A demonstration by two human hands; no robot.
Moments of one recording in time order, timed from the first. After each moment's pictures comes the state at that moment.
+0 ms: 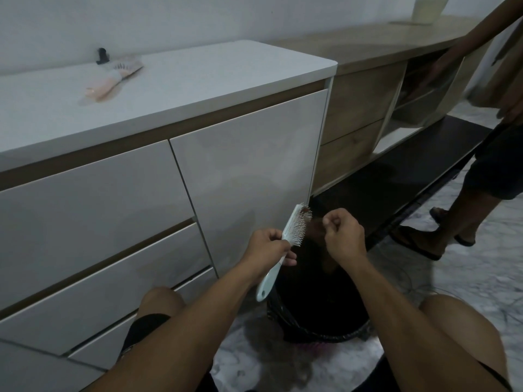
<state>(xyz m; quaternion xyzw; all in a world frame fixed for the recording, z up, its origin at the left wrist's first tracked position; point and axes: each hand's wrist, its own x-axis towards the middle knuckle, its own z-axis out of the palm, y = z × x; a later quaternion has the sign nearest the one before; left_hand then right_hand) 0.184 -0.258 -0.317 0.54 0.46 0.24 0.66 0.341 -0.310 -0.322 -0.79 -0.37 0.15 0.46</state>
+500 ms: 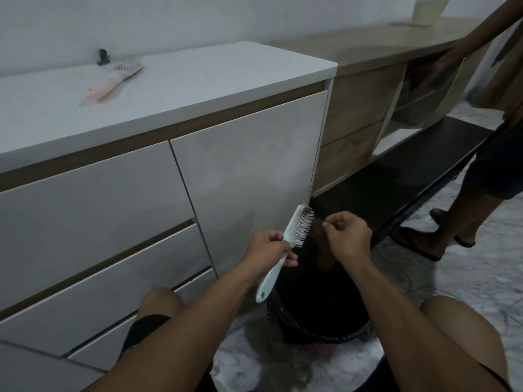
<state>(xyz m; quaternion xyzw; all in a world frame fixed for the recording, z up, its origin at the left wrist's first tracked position) 0.183 -0.258 -0.317 0.53 0.44 0.24 0.68 0.346 -0.310 -0.322 -0.80 -0.33 0.15 0.49</state>
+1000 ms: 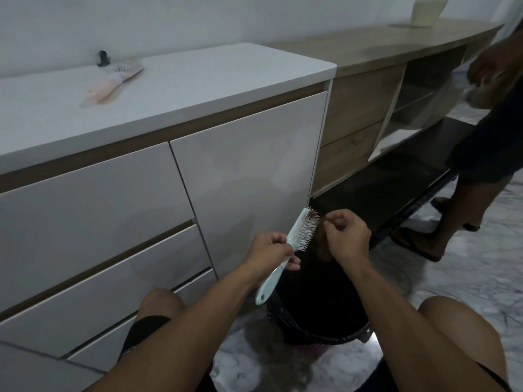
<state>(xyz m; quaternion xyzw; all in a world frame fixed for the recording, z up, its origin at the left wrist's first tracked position) 0.186 -0.261 -0.318 0.54 0.44 0.23 0.68 0.344 -0.311 -0.322 -0.78 -0.33 0.15 0.52</state>
